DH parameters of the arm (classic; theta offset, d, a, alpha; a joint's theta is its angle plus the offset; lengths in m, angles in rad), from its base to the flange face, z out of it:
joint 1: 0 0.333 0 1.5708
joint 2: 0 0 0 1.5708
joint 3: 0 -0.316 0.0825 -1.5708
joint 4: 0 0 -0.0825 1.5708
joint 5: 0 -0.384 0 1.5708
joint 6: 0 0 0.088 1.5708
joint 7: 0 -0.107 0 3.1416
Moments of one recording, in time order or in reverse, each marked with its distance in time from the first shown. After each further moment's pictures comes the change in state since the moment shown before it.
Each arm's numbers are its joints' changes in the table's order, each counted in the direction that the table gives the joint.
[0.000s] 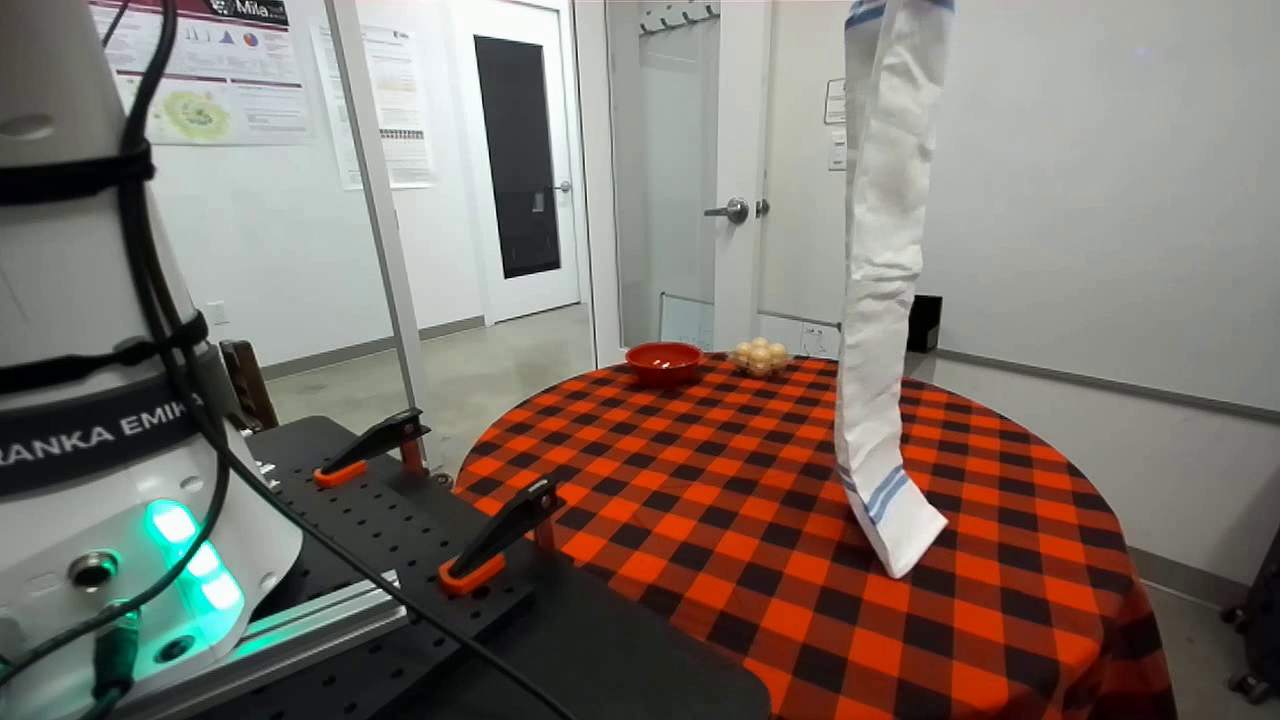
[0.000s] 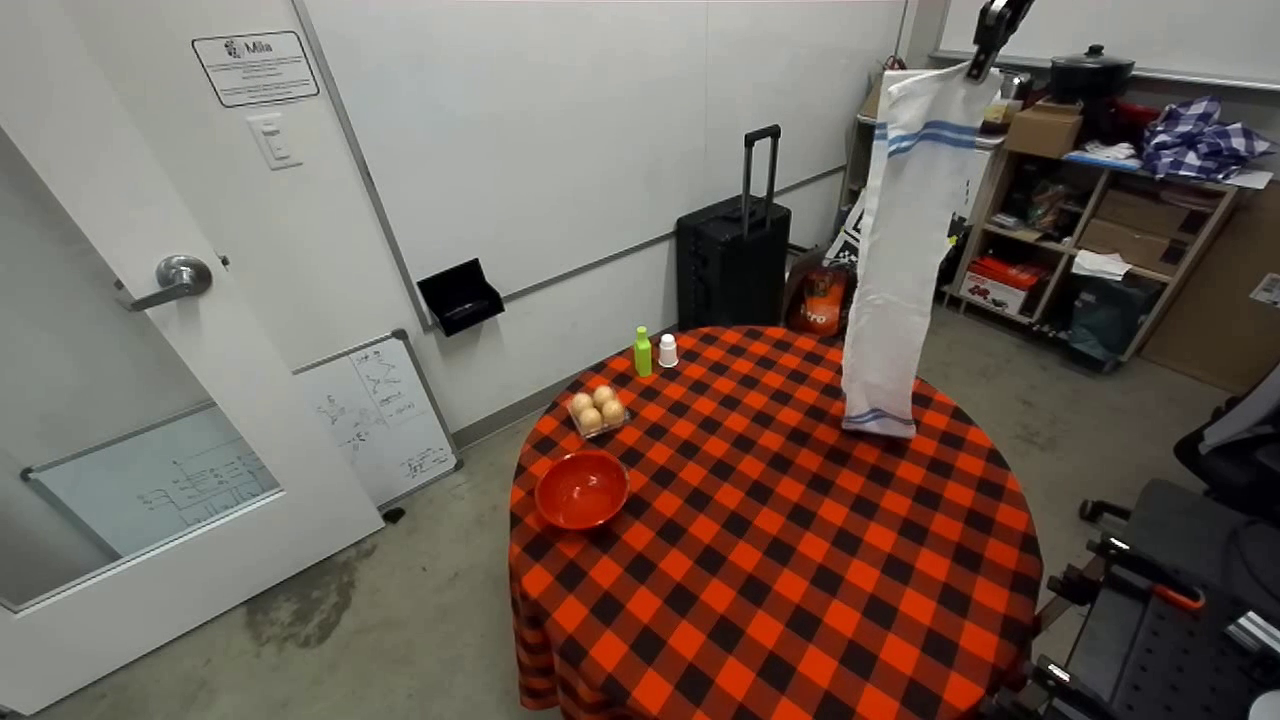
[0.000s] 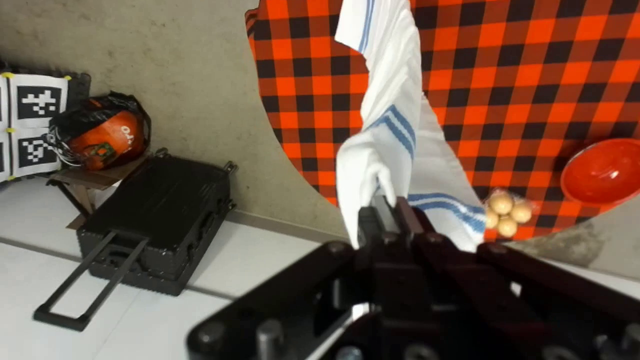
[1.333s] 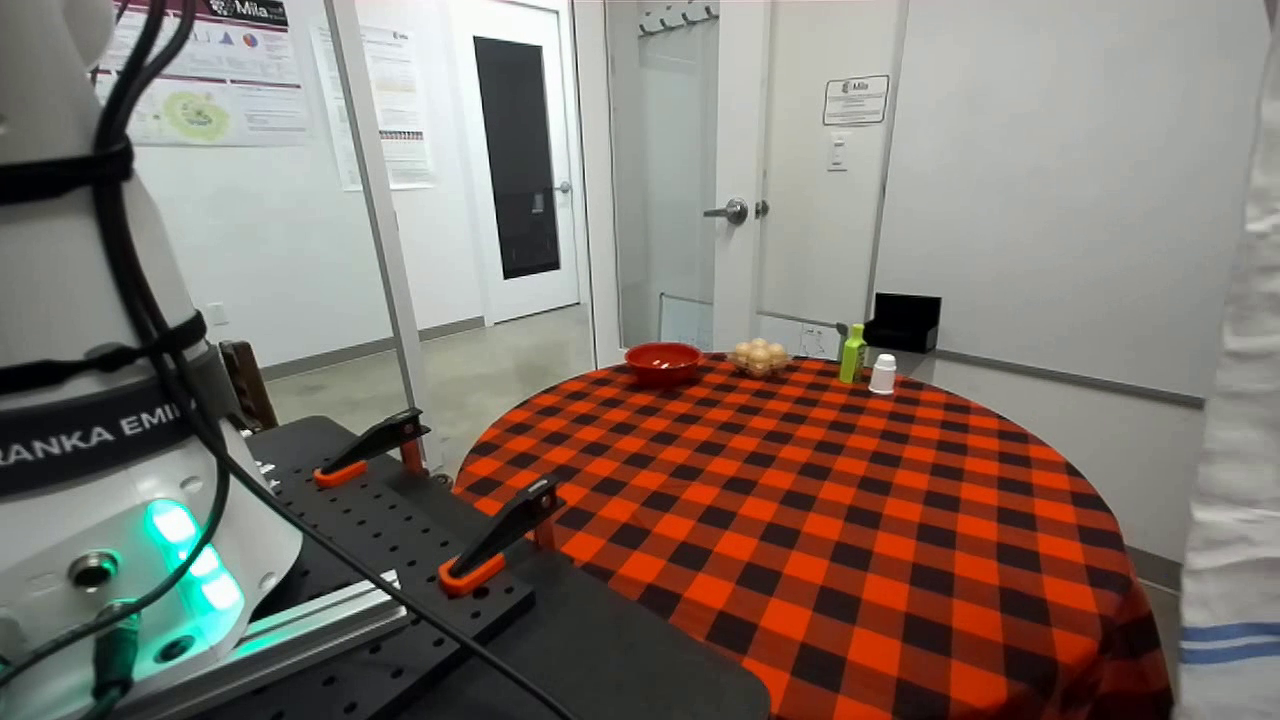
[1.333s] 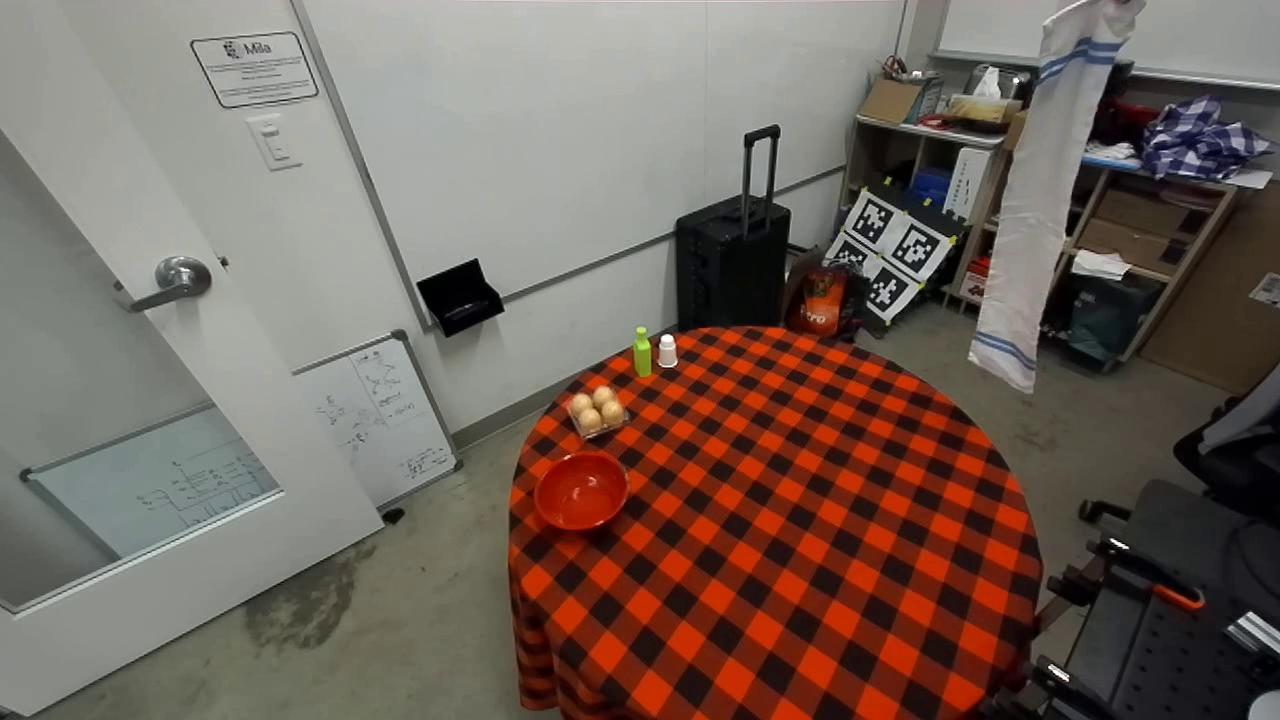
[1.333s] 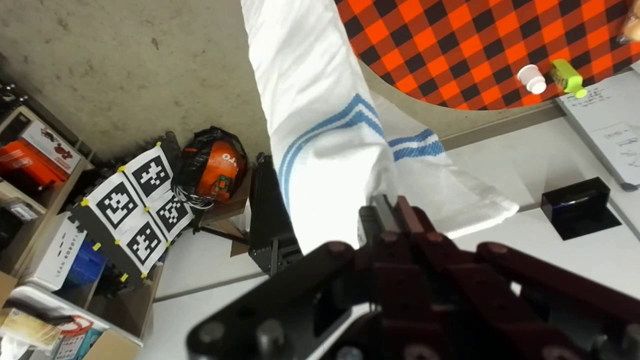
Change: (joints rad) arm -0.181 -0.136 0.249 0.232 -0.284 -0.010 -0.061
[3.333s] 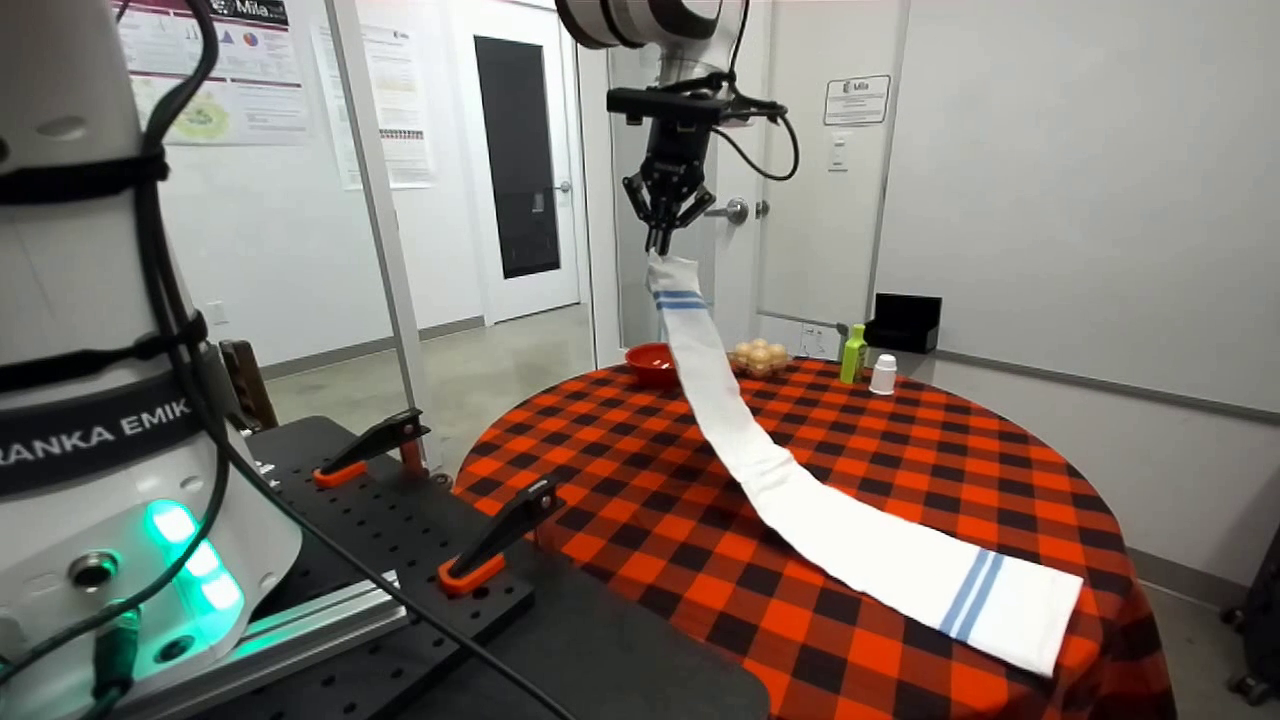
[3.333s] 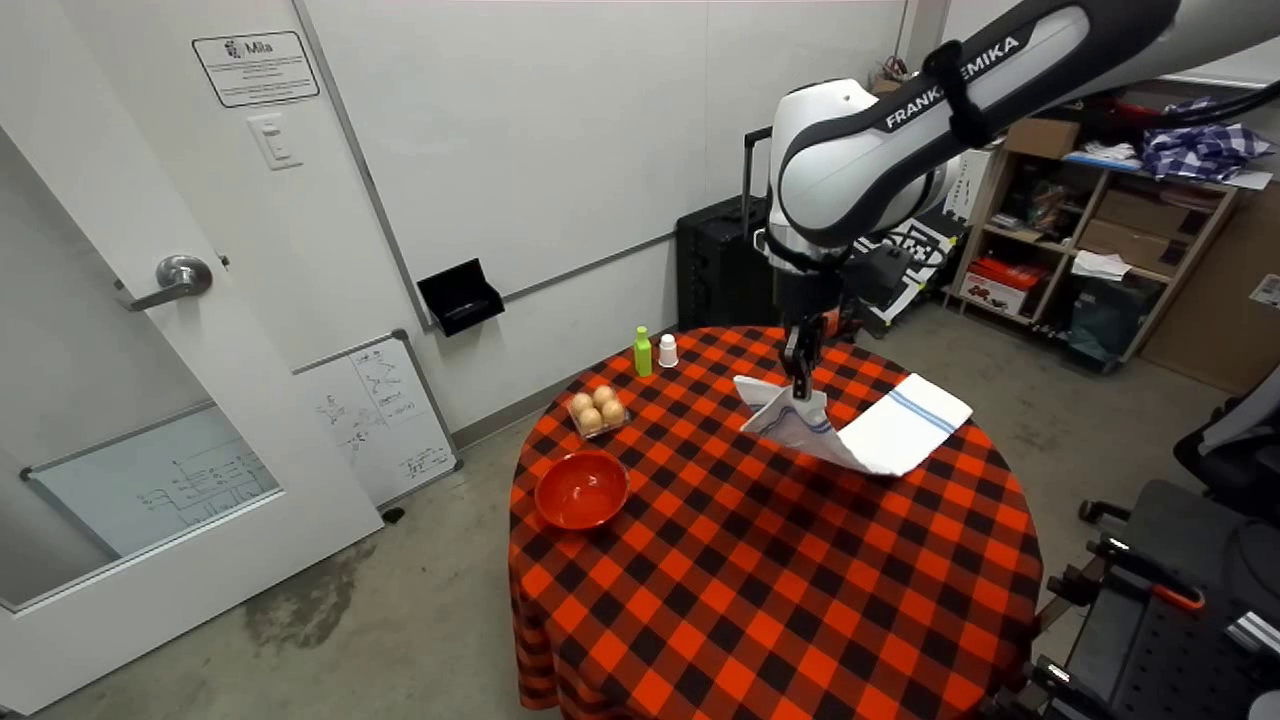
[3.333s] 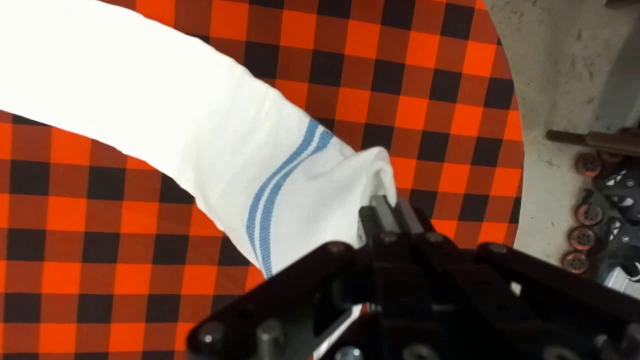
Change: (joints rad) arm 0.331 -0.302 -0.507 -0.406 0.070 -0.108 -0.034
